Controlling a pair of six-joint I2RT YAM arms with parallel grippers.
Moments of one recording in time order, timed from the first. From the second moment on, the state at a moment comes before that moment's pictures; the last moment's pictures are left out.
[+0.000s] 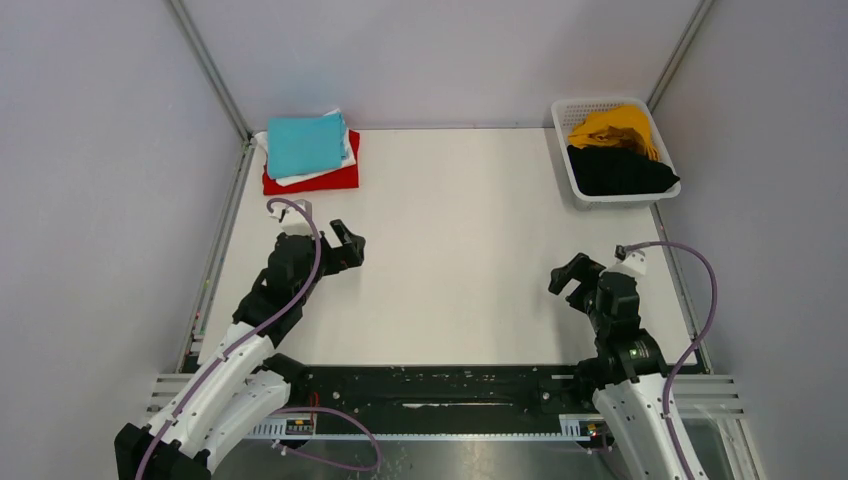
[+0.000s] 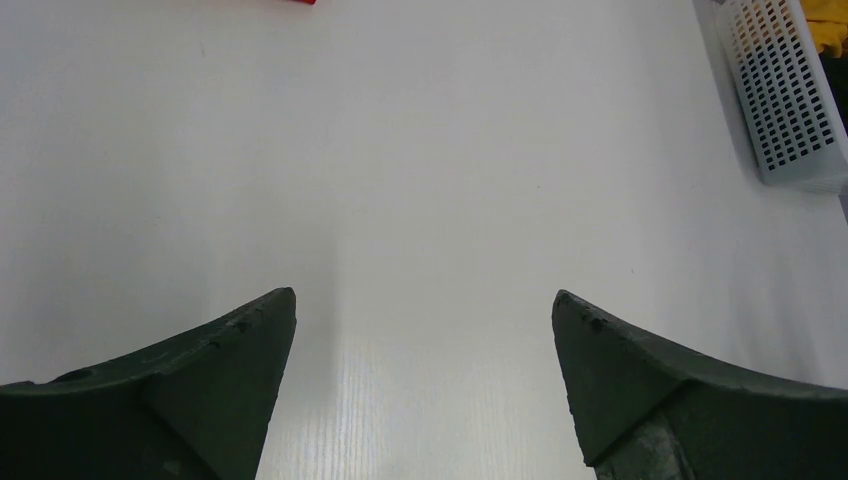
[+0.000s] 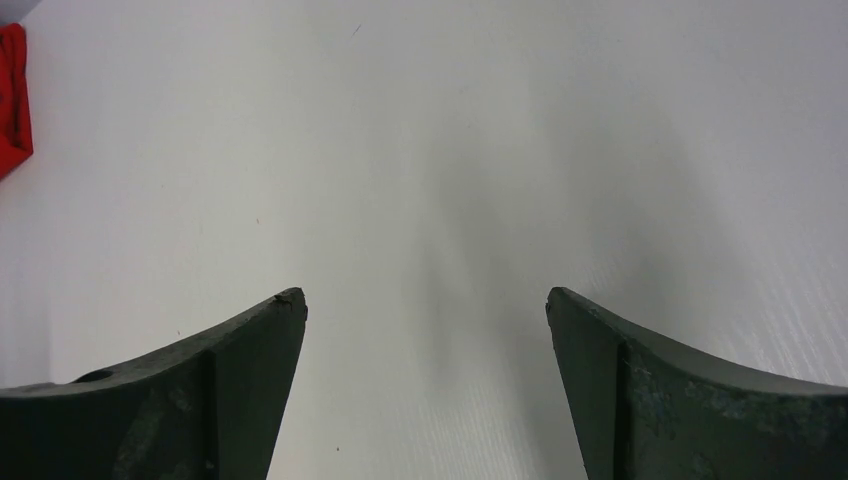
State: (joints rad) left arm -0.41 0.71 0.55 -0.21 -0.19 -0.52; right arm 0.17 0.32 0.34 -0.51 0.18 0.58
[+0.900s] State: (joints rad) left arm -0.41 0.79 0.55 -0.16 -0.19 -0.52; right arm -0.12 1.79 1.77 -0.56 0.22 0.34
